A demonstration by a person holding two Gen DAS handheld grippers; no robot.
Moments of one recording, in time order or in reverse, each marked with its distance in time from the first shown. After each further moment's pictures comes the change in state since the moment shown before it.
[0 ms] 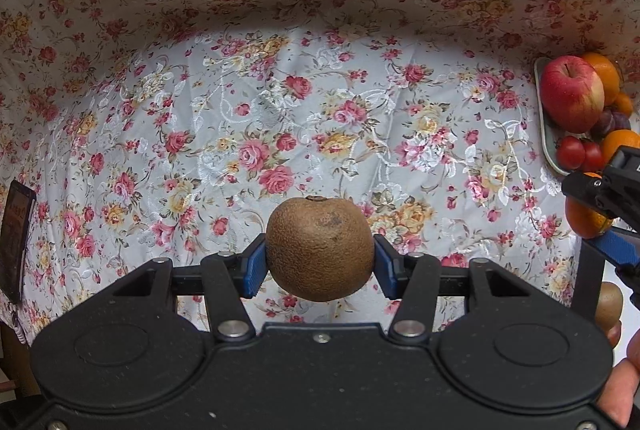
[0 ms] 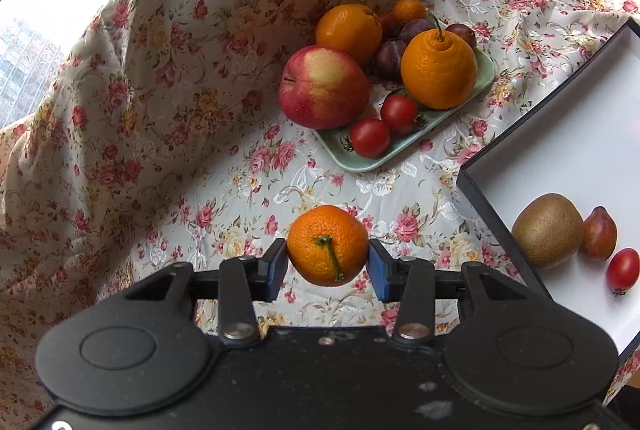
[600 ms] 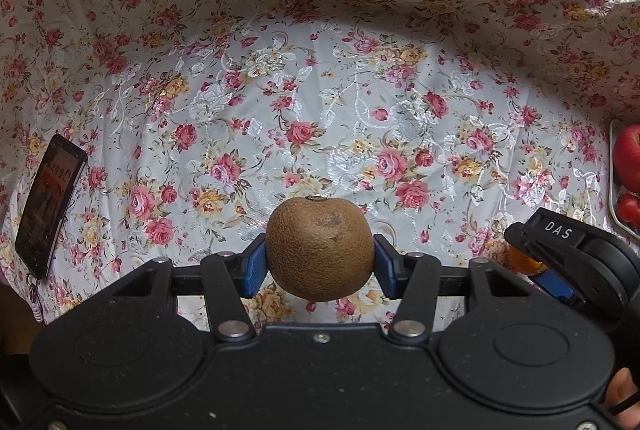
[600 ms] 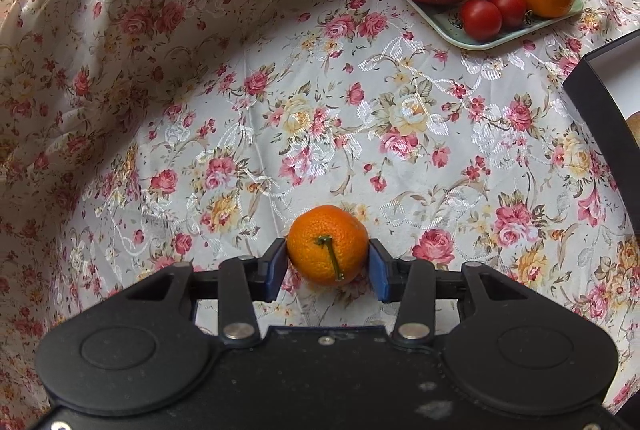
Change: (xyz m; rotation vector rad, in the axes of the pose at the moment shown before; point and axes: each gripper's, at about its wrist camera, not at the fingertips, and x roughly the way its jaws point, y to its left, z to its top) left arm 0.006 0.108 0.003 -0.184 0.010 0.027; right arm 0.060 0.078 -0.087 -0.151 0.128 -0.032
